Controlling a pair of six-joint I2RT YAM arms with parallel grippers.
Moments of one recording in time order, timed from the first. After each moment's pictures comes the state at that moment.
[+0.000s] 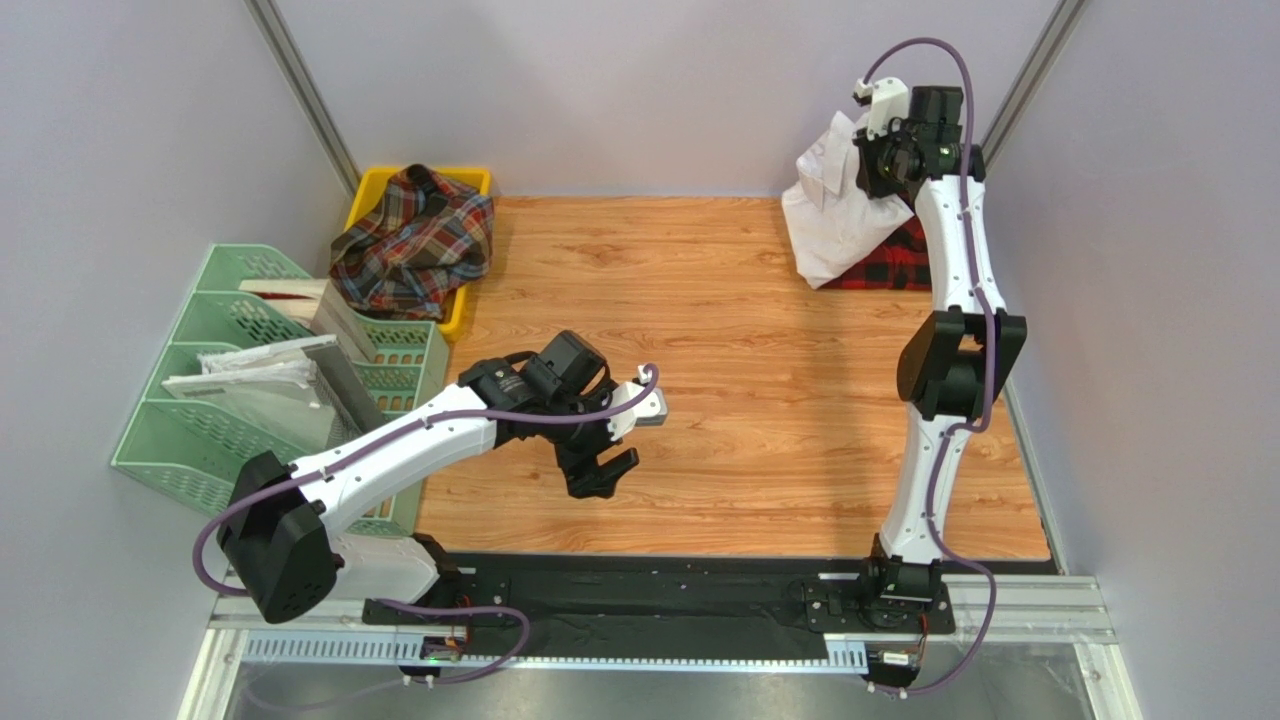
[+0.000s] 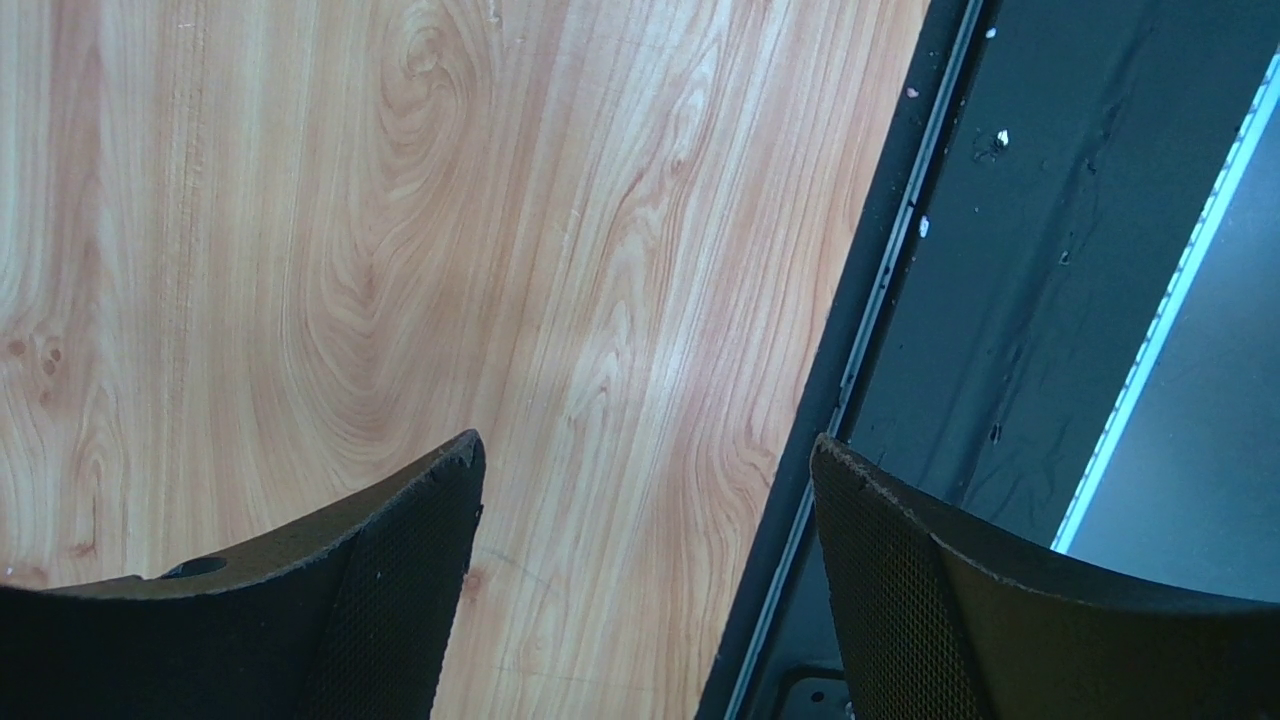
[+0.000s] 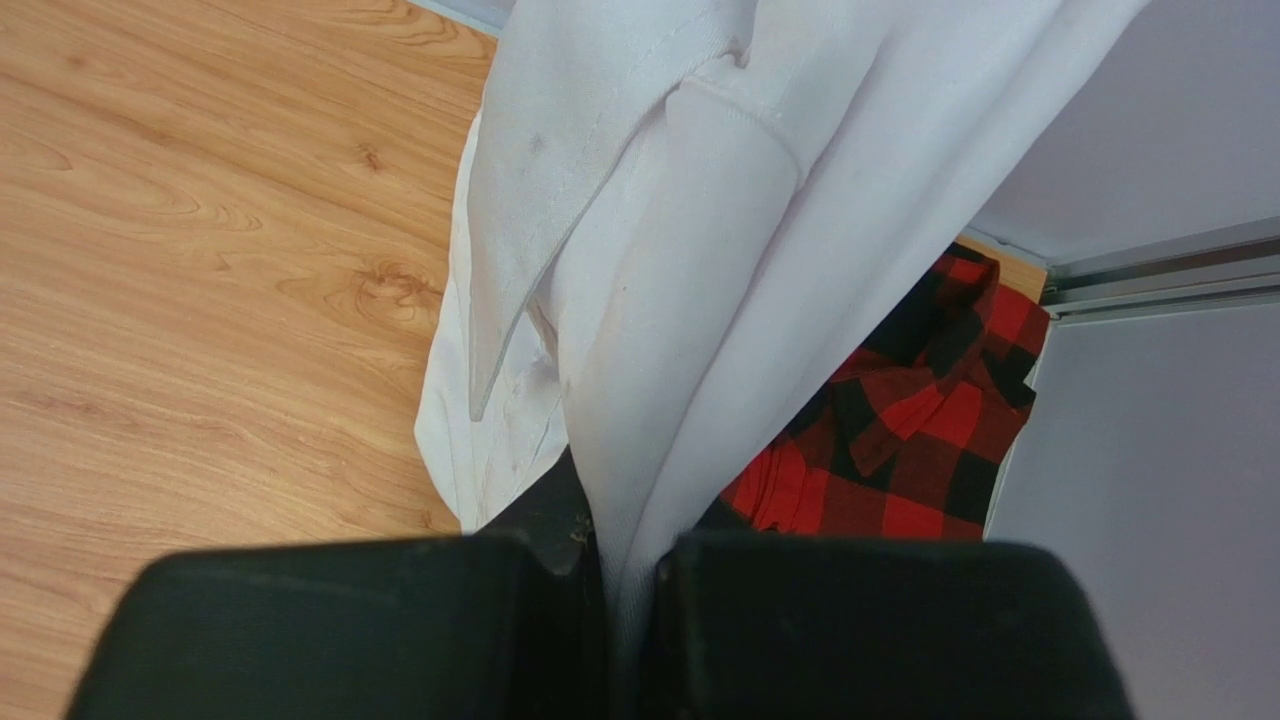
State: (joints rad) left arm -0.81 1.29 0.98 -0.78 0.39 0.38; right arm -0.09 2.23 2.38 -0.79 -0.23 -0.38
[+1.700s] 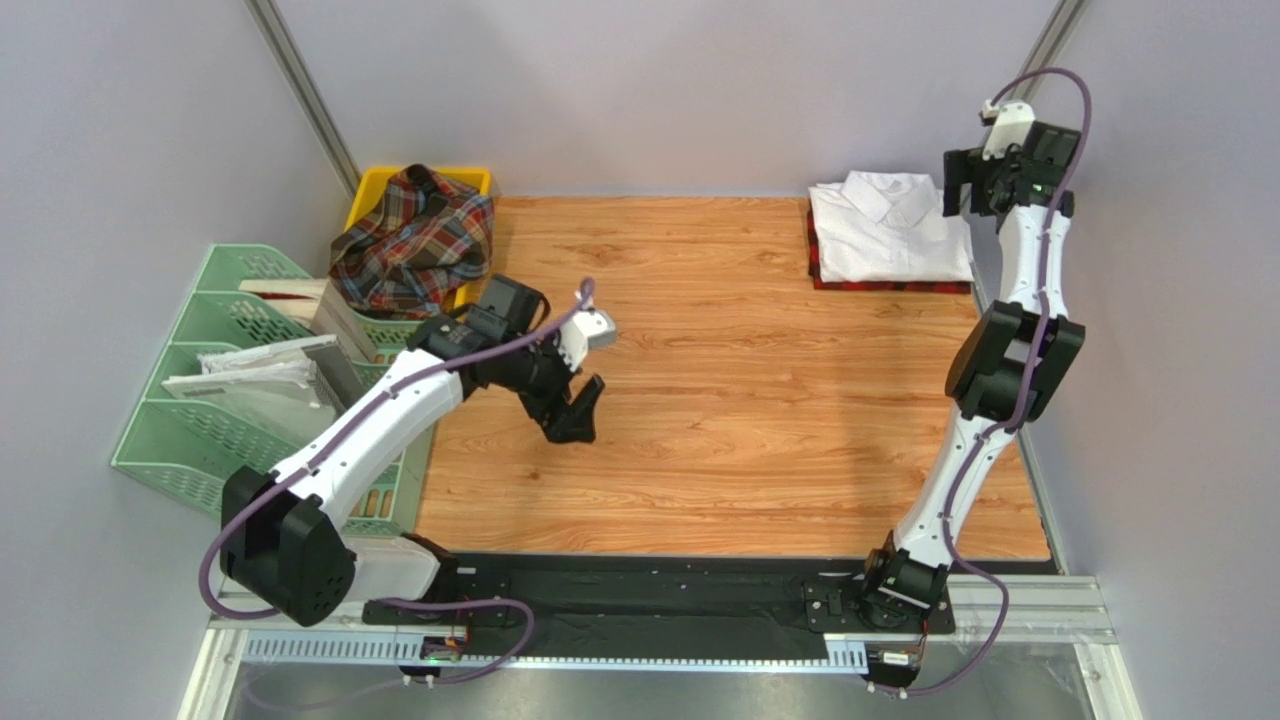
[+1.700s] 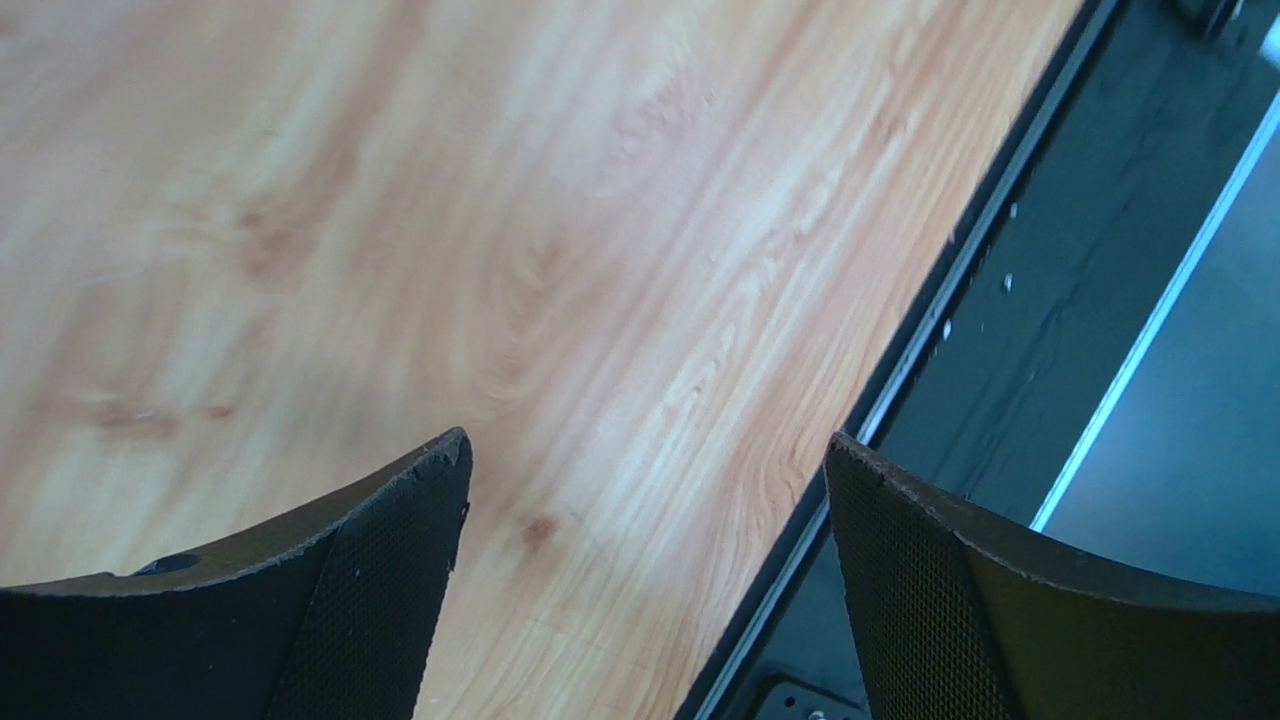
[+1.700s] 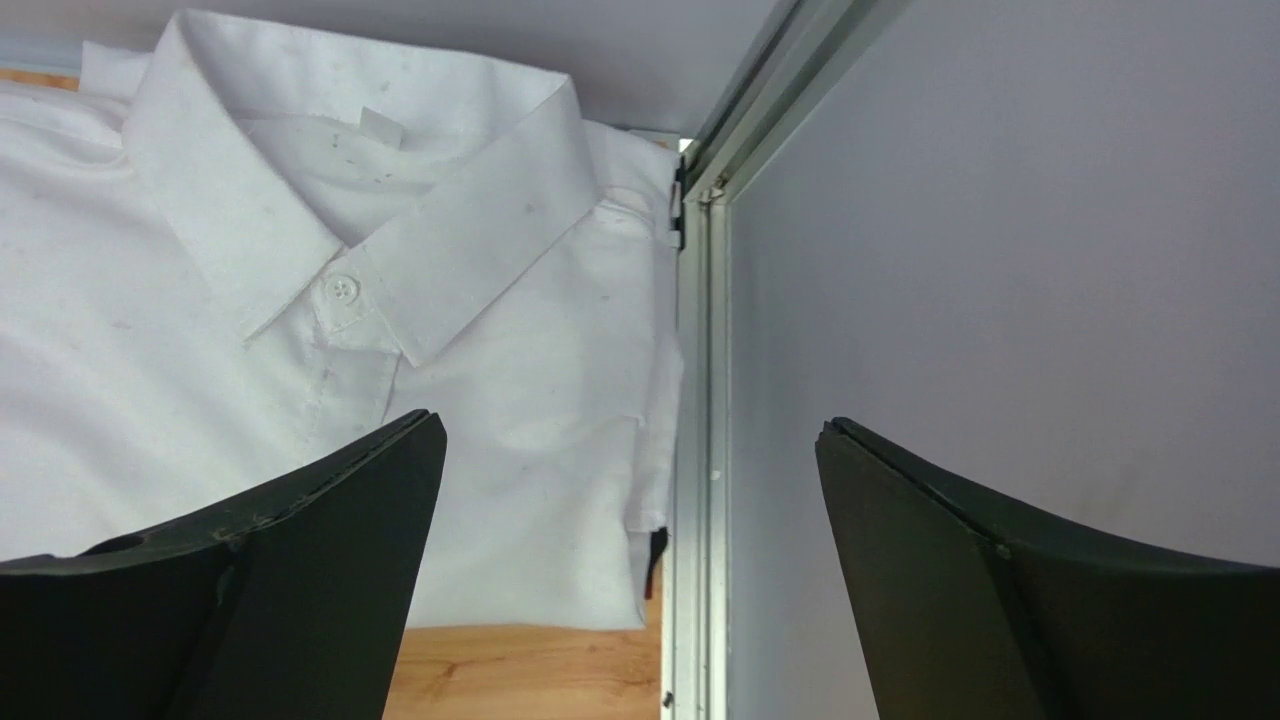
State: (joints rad) left arm -0.50 1.30 1.08 -0.84 0.54 0.34; right arm -0.38 2.30 2.24 -0.47 -0.23 -0.37
